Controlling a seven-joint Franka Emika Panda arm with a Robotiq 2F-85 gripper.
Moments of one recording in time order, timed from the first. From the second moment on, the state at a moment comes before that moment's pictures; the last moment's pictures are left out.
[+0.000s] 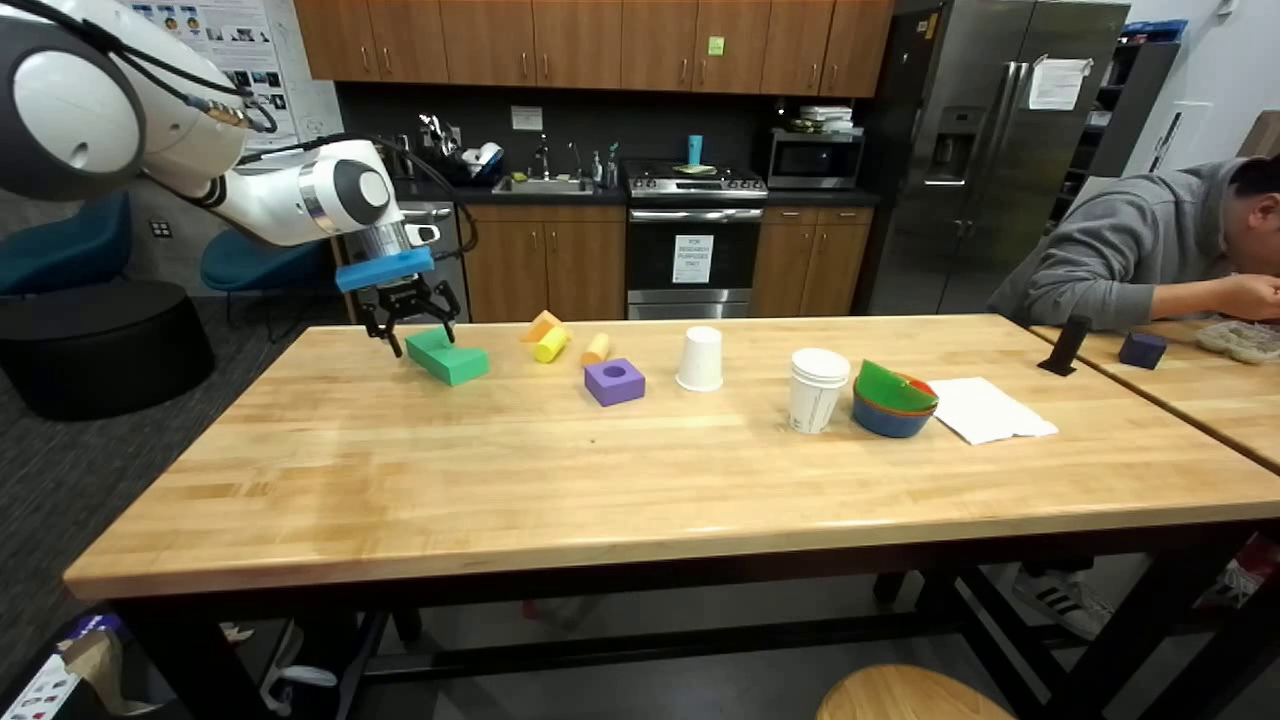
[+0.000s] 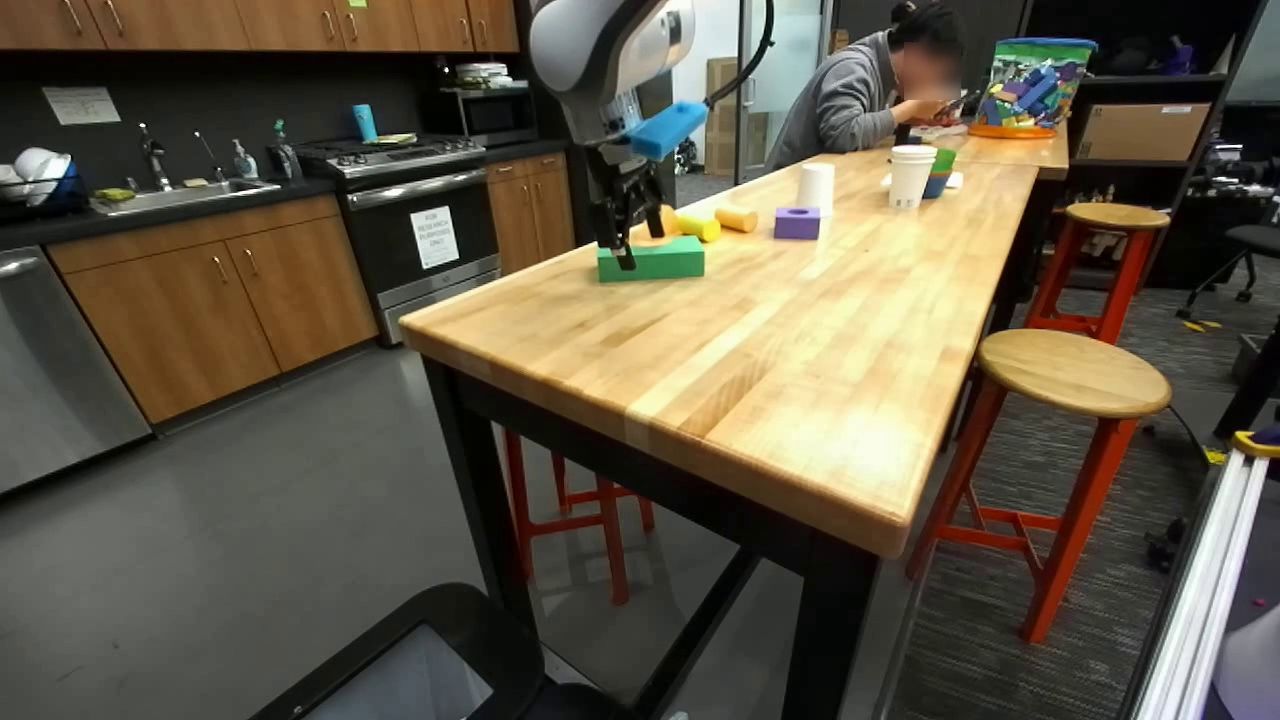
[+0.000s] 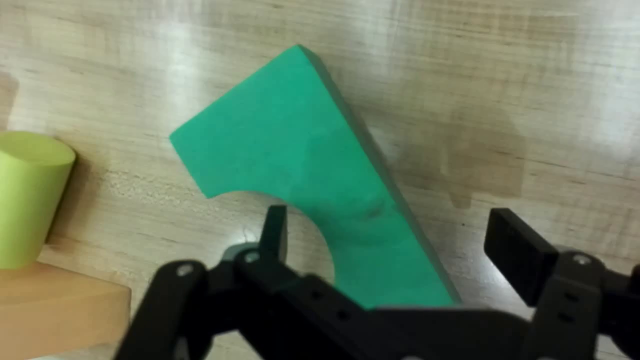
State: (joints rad) arm 0.04 0.62 -0.02 -1.46 -0.27 2.03 -0.21
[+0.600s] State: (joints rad) arm 0.04 0.62 -0.02 -1.46 -0.29 2.06 -0.33
